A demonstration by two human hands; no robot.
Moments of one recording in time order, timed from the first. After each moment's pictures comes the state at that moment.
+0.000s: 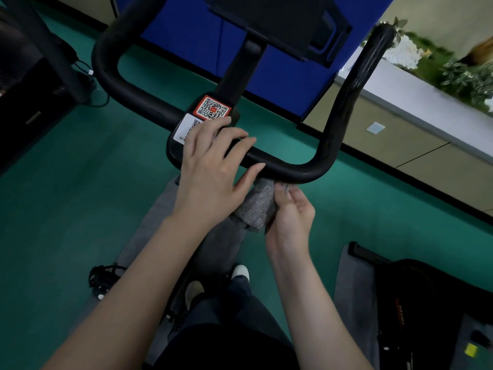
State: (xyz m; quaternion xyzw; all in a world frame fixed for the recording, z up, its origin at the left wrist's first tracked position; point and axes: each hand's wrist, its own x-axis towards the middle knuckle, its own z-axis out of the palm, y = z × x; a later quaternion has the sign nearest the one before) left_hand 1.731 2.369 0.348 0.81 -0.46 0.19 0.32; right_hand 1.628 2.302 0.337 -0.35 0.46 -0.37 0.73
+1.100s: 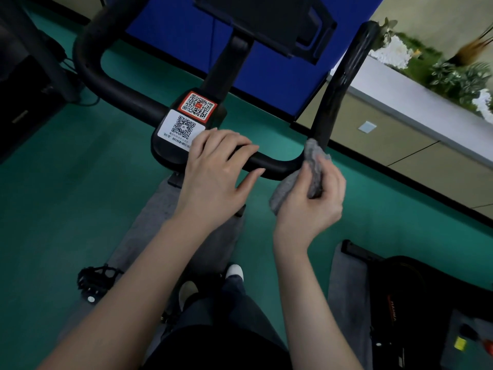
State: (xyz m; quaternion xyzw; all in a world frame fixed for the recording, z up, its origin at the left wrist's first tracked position) left_hand 1.716 2.355 0.343 0.79 -0.48 0.17 0.34; right_hand 1.624 2.286 0.366 -0.64 0.45 -0.56 0.27
